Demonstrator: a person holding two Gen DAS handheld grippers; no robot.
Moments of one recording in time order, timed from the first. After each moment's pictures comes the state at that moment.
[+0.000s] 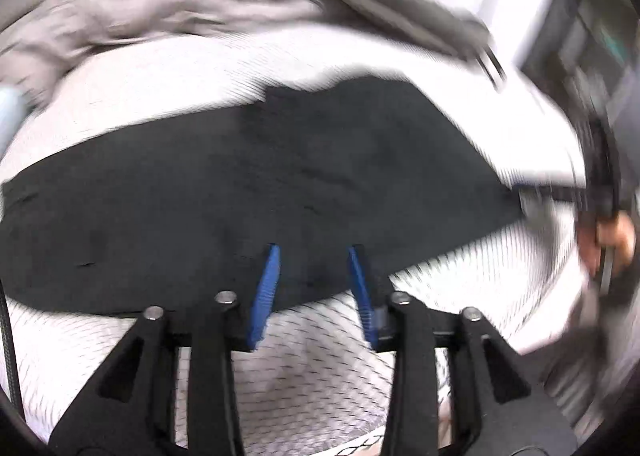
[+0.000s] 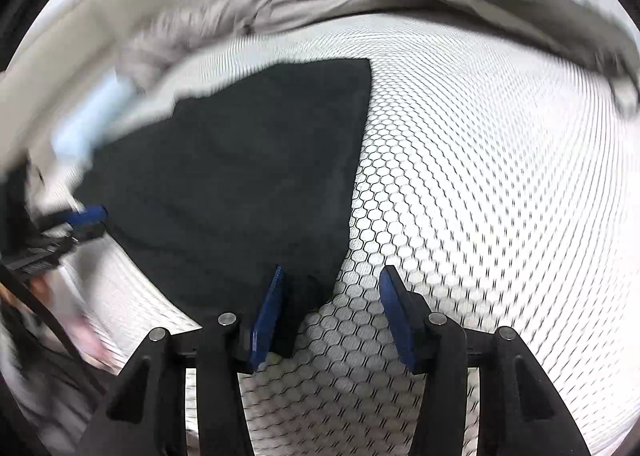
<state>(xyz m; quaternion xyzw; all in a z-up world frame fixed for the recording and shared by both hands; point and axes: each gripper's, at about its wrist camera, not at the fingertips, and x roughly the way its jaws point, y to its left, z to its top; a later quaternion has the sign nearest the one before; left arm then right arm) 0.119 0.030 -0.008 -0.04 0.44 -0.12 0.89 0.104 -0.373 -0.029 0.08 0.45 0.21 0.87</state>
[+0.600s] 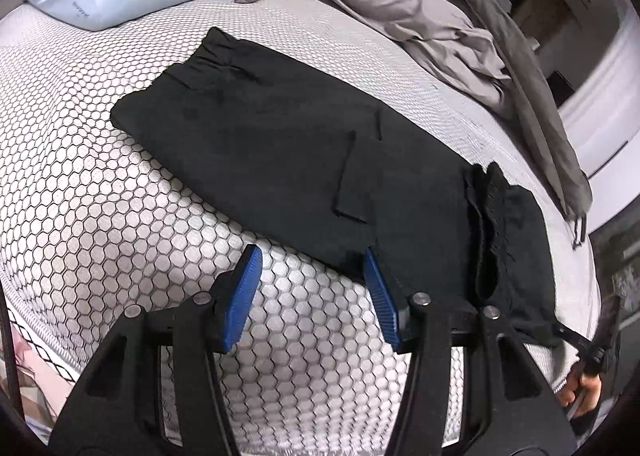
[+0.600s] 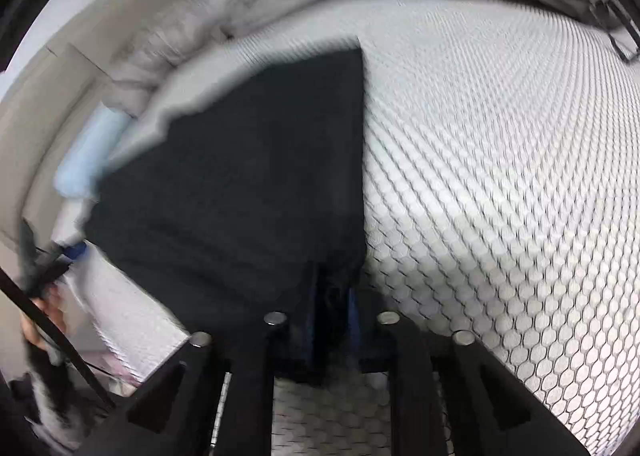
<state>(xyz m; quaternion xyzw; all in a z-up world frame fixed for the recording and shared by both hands) 0.073 0.212 -0.048 -0.25 0.42 0.09 0.87 0.103 -0.368 -0.055 0.12 0.49 0.19 0.85</state>
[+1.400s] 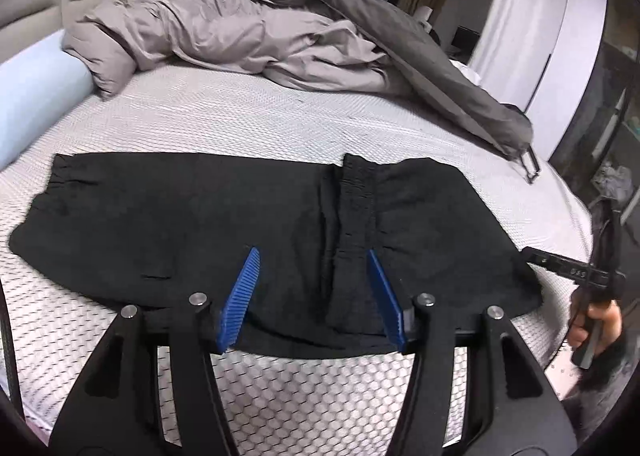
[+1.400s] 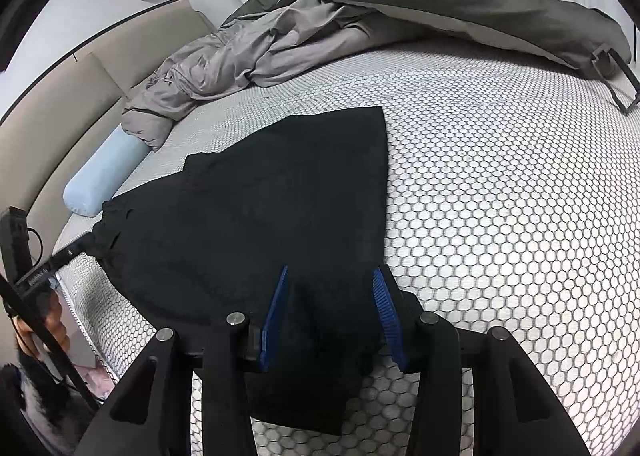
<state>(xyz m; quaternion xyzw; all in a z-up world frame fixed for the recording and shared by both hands) 0.109 0.065 -0.002 -0.11 0.36 -0.06 0.92 0.117 -0.366 -0.018 0.11 0.39 0.20 0.89</state>
